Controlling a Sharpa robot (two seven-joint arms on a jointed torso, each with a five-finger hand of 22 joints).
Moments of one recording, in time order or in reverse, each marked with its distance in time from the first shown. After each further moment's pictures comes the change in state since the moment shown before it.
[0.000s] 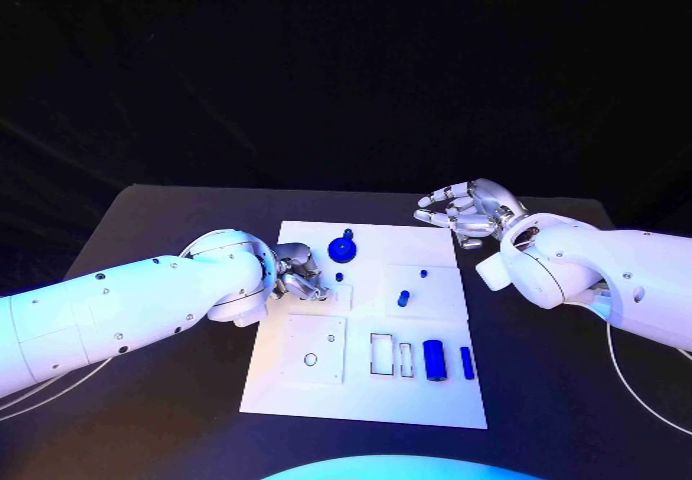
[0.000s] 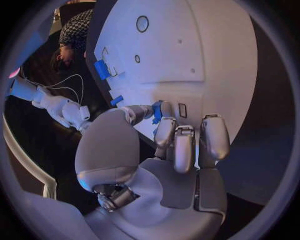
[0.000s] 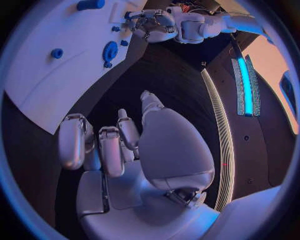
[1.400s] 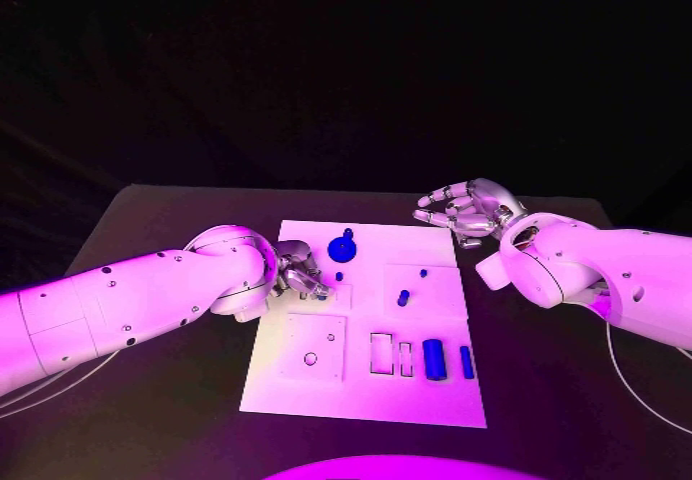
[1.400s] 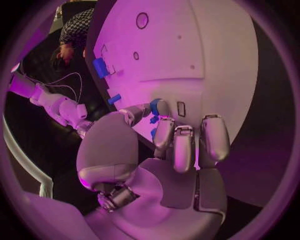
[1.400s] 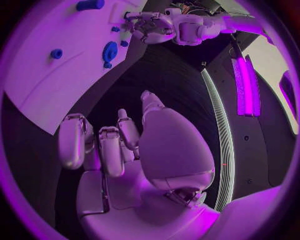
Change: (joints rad) left arm 0.006 0.029 0.004 -0.046 0.022 0.030 -0.010; left_hand -0.065 0.026 -0.156 -0.079 -0.051 0.039 -0.025 -0.054 -0.001 0.013 -0.009 0.004 0.026 -0.002 -0.009 0.003 0.000 0.000 0.011 -0.011 0.000 0.007; right arm 0.000 -0.004 0.000 0.002 0.000 0.000 0.000; right_hand -0.004 -0.004 0.000 0.000 0.006 0.000 0.000 0.000 -0.001 0.000 0.000 0.000 0.000 0.000 0.000 0.000 0.000 0.000 0.000 0.000 -0.004 0.000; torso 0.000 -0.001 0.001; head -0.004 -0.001
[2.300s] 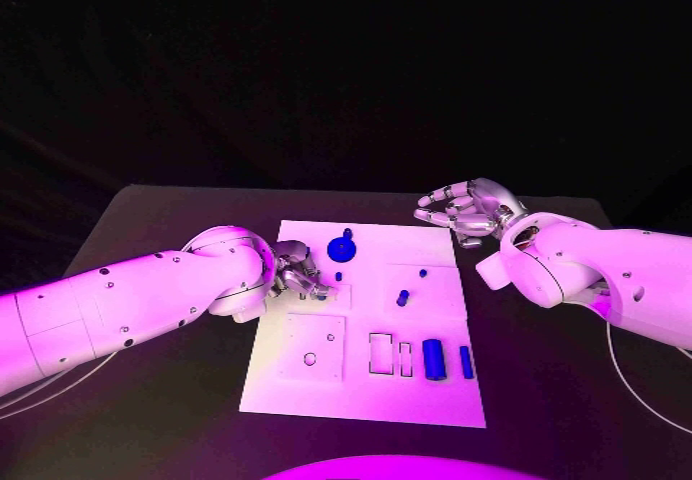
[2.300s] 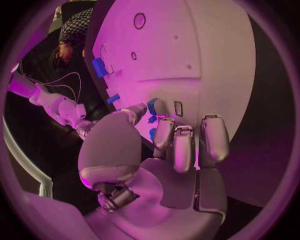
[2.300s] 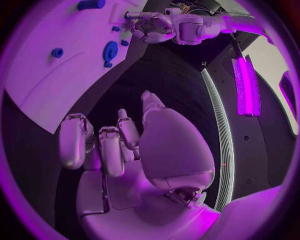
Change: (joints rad) left arm -0.002 -0.005 0.000 0.001 -0.002 -0.004 -0.001; left_hand 0.013 0.016 -0.166 0.113 -0.132 0.018 0.007 -0.016 0.002 0.000 0.000 0.000 0.013 0.000 0.000 0.004 0.000 0.000 0.000 0.000 0.000 0.010; right arm 0.000 -0.003 0.000 0.000 0.000 -0.001 0.002; right_hand -0.008 0.000 0.000 0.000 0.000 0.000 0.000 0.000 -0.001 0.000 0.000 0.000 -0.002 0.000 0.000 0.000 0.000 0.010 0.000 0.000 0.000 0.000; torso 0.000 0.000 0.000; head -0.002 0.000
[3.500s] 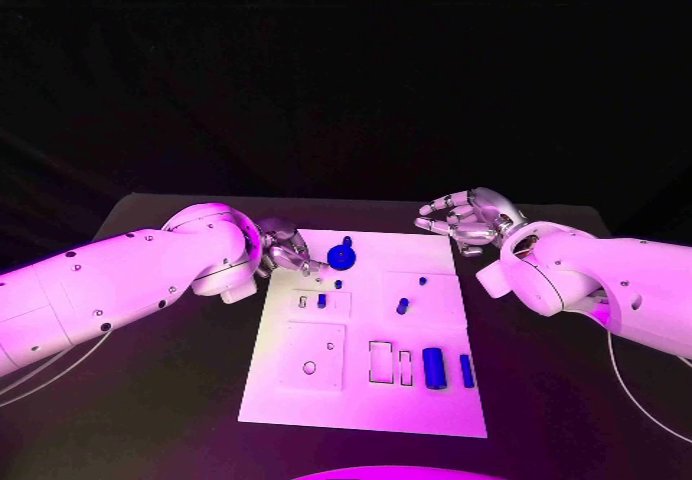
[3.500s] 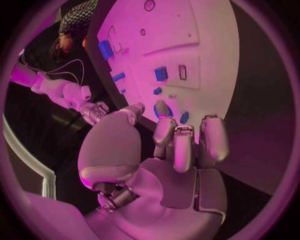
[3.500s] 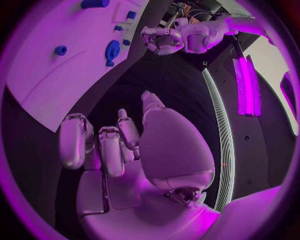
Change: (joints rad) left arm 0.051 -0.041 0.074 0.010 0.027 0.001 -0.022; left_hand -0.004 -0.004 -0.060 -0.001 -0.011 -0.032 0.009 -0.022 0.005 -0.029 0.009 -0.046 -0.066 0.000 0.000 -0.013 0.000 0.000 0.000 0.000 -0.001 -0.013; right arm -0.004 0.002 0.000 -0.013 0.000 0.000 0.000; right_hand 0.000 0.000 0.000 0.000 0.000 0.000 0.000 0.000 0.000 0.000 0.000 0.000 0.000 0.000 0.000 0.000 0.000 -0.001 0.000 0.000 0.000 0.000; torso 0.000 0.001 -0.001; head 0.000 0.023
